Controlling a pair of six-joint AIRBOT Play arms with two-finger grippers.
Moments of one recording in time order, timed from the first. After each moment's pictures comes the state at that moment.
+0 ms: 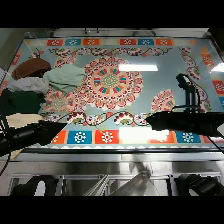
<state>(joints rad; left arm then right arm) 0.22 -0.42 0.56 0.63 -1.30 -1.06 0.39 -0.71 0.77 -1.07 1.01 1.63</state>
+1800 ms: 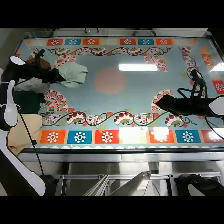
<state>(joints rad) 0.22 -2.12 2.02 0.85 -1.34 -1.14 0.09 -0.95 0.77 -1.08 0.87 1.67</state>
